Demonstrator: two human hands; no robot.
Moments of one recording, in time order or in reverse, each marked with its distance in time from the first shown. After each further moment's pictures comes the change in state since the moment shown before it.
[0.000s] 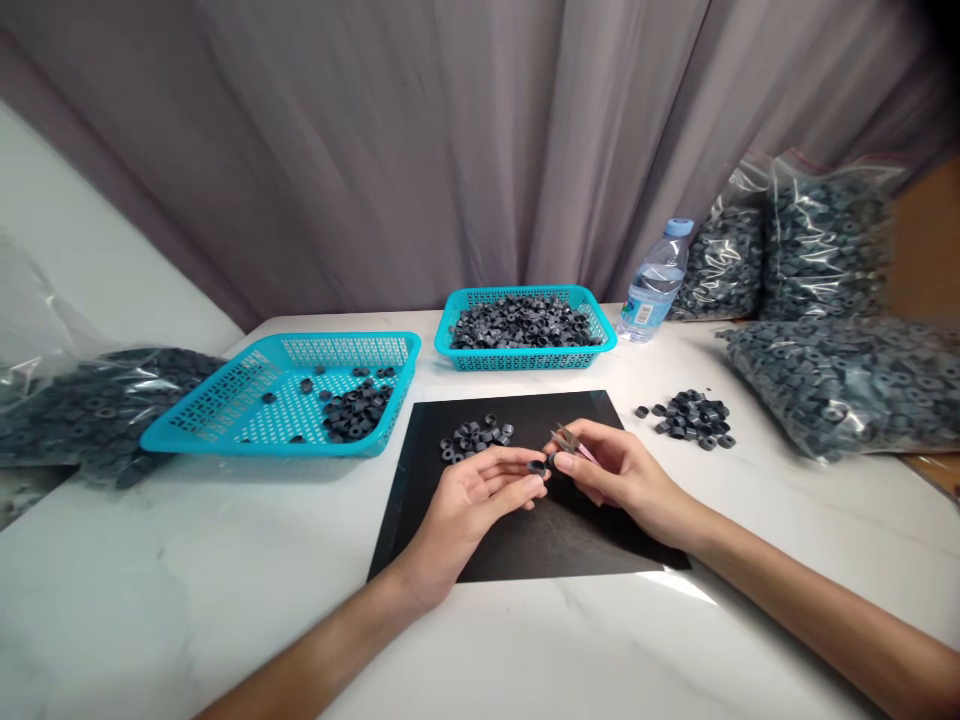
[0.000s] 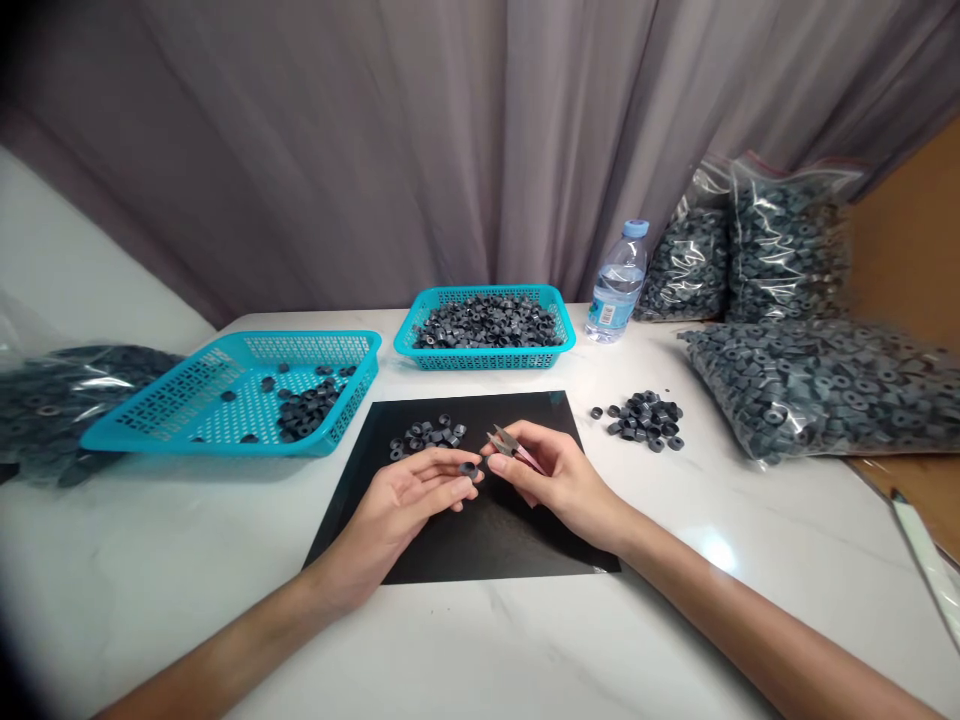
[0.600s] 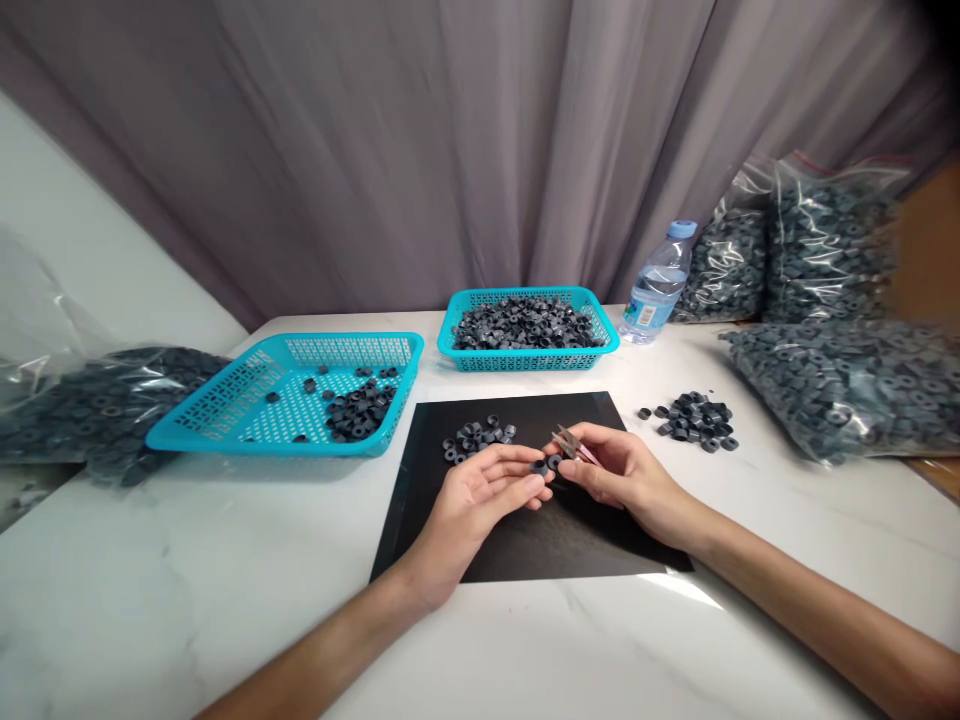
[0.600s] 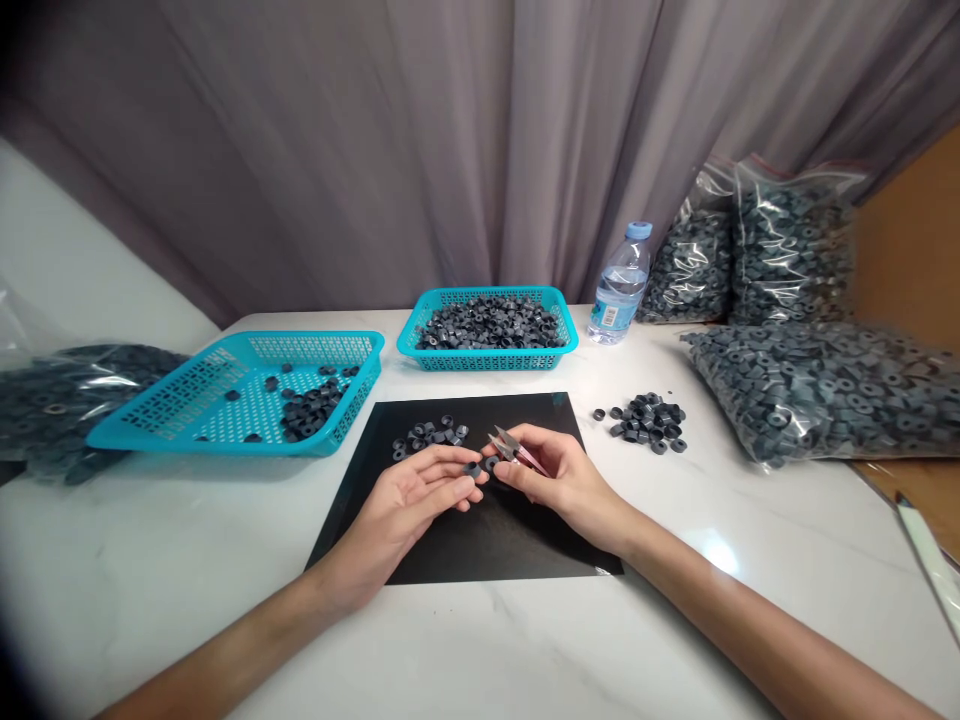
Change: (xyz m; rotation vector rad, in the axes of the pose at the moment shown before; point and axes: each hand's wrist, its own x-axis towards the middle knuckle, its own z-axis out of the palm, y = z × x) left_hand 0.001 -0.002 0.001 -0.031 -0.010 -0.006; right_hand 0.001 0.004 -0.002 0.053 0.005 0.050
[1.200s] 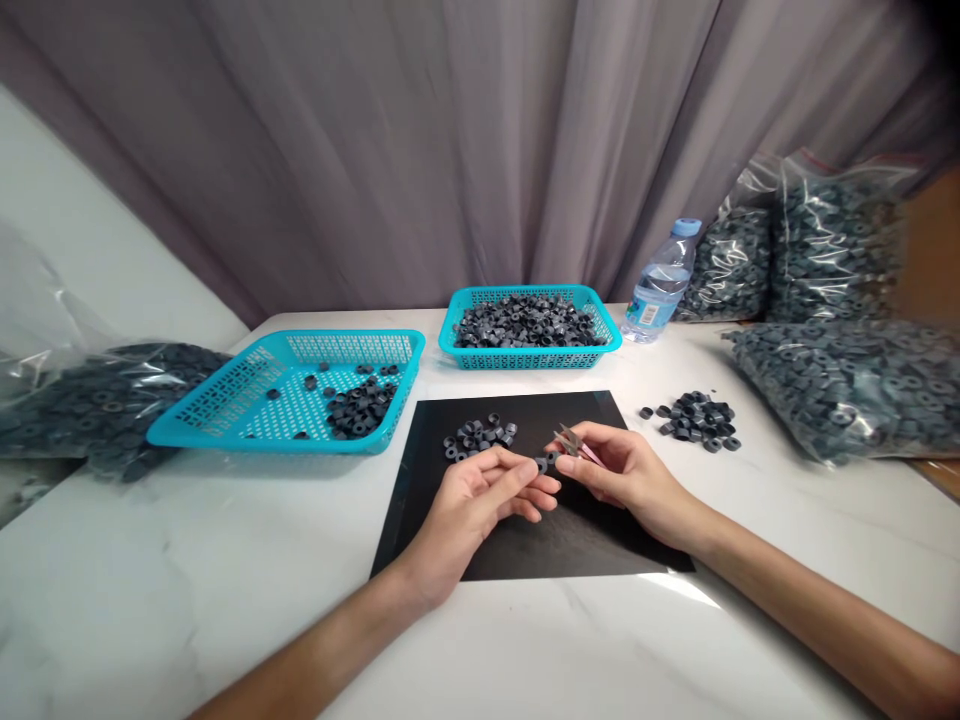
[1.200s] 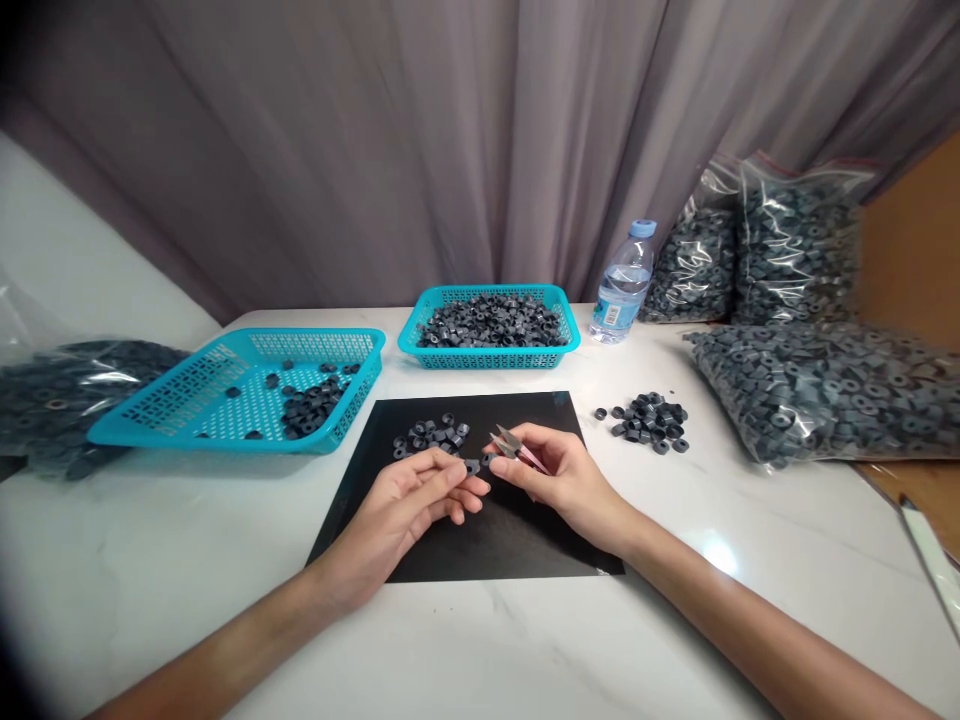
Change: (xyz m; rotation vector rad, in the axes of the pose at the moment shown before) left_hand -0.002 0.003 0.001 -0.057 -0.012 -0.053; right_hand 0.001 -0.002 0.002 -0.042 0.029 0.013
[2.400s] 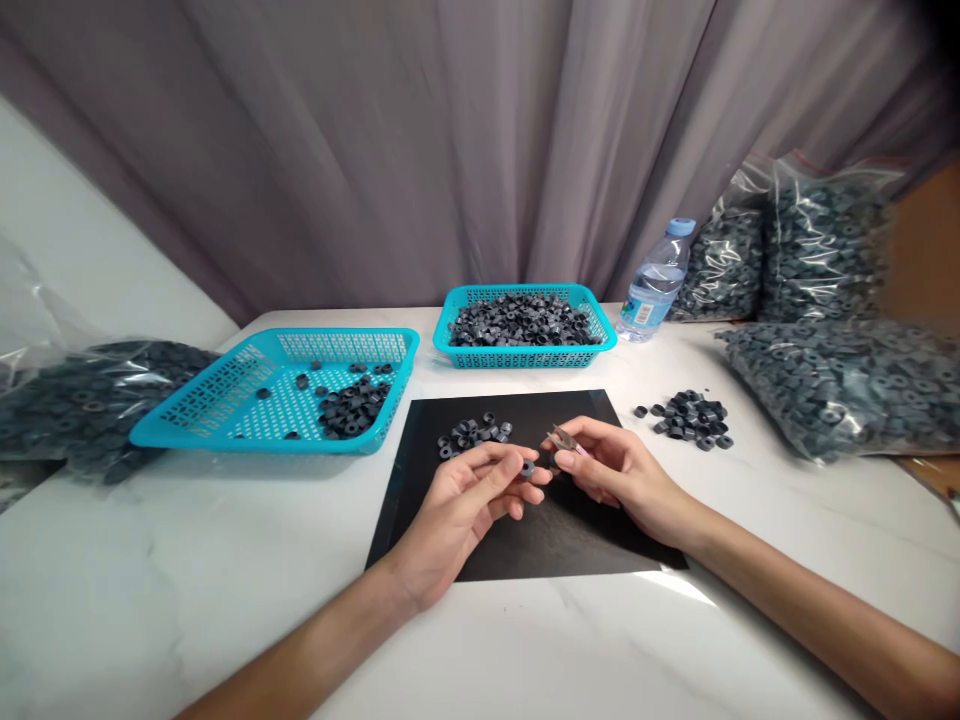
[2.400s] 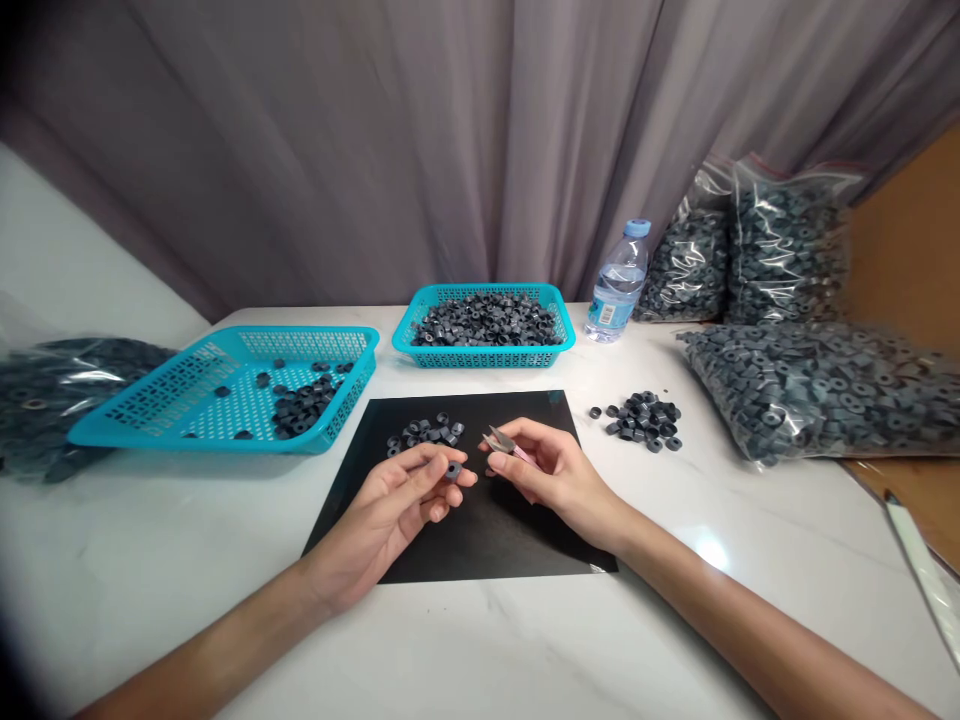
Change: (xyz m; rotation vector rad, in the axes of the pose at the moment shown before) left_hand -0.001 0.006 0.001 -0.140 0.033 -0.013; right_hand -0.001 -0.001 -0.001 0.023 -0.009 -0.018
